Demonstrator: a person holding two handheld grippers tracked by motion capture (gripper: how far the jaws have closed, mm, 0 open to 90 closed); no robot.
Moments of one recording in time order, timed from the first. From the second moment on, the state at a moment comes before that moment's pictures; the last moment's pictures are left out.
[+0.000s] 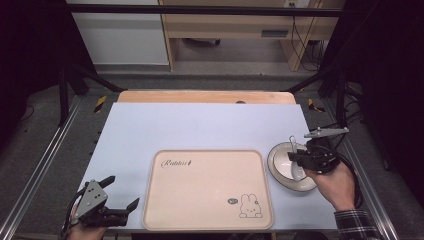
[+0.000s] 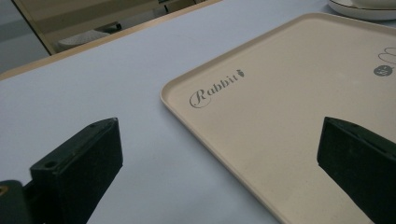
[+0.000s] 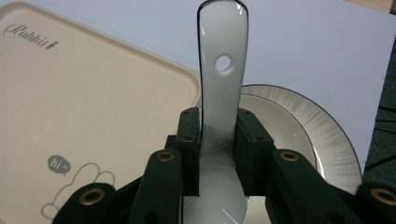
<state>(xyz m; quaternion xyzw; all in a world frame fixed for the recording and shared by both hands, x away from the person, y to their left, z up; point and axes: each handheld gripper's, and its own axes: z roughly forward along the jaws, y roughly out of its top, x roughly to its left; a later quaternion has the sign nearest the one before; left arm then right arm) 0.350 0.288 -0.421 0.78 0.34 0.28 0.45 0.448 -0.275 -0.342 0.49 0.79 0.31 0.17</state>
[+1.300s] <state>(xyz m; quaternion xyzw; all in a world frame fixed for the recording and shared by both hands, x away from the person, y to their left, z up) 0.349 0.287 -0.420 0.78 0.34 0.28 0.45 0.421 -0.203 -0.360 0.45 0.85 0.25 0.10</state>
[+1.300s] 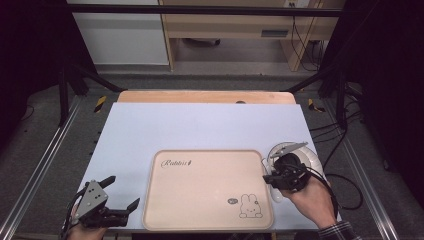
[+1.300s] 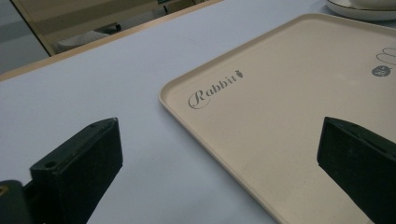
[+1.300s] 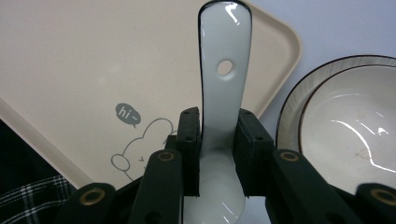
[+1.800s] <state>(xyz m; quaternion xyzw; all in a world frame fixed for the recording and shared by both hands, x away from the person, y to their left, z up) 0.349 0.287 -0.420 0.78 0.34 0.28 0.45 0.427 -0.179 -0.382 0.43 0.87 0.22 0.09</state>
